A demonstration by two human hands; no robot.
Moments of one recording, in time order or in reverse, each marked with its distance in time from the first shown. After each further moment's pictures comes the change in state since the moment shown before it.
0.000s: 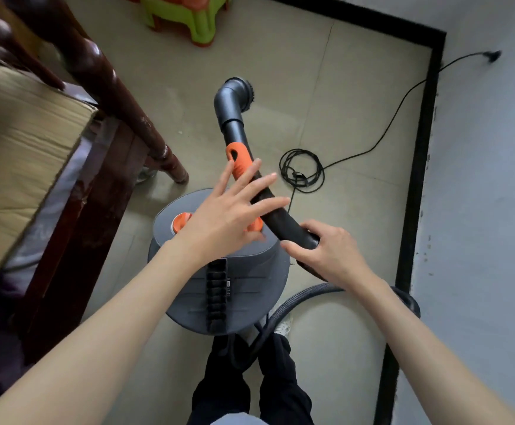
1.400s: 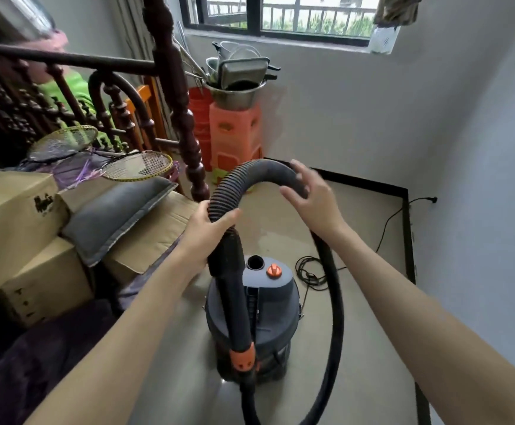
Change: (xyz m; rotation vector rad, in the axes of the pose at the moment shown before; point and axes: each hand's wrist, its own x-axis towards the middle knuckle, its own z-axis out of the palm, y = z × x) left_hand -0.143 0.157 -0.241 -1.040 0.664 -0.822; right_hand -0.181 -0.205 -0.131 0.291 0.394 -0.579
